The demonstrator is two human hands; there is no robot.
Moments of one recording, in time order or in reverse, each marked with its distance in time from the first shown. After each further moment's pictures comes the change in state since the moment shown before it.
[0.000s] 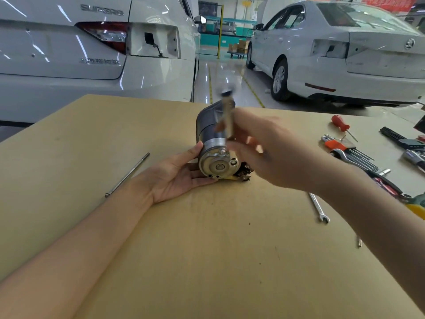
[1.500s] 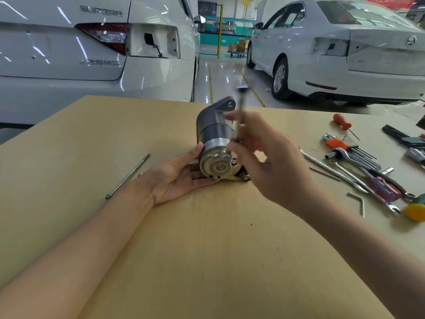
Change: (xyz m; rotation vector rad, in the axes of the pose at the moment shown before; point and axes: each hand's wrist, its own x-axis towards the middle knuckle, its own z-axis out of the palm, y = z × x) left_hand -0.002 -0.002 0.003 -0.002 0.033 0.004; right_hand -0.015 -0.001 0.030 0.131 0.359 0.054
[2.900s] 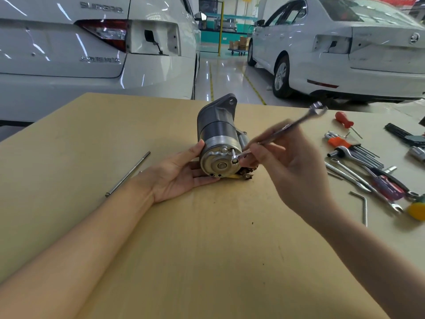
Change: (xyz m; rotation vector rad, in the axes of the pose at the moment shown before) left_hand -0.001 0.001 0.003 0.012 0.019 -0.013; right_hand -0.023 0.006 -0.006 0.471 0.156 0.314
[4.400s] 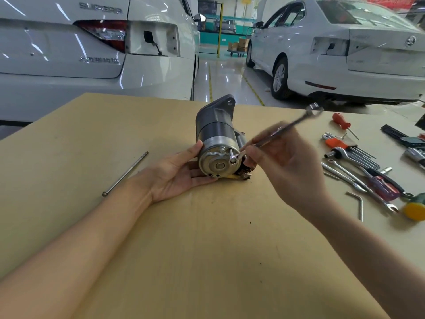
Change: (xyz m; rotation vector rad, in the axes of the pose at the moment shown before) left_hand 0.000 0.000 -0.003 0.002 -0.022 -0.001; right_hand 0.006 0.004 -0.005 -0.043 -0.003 -0.019
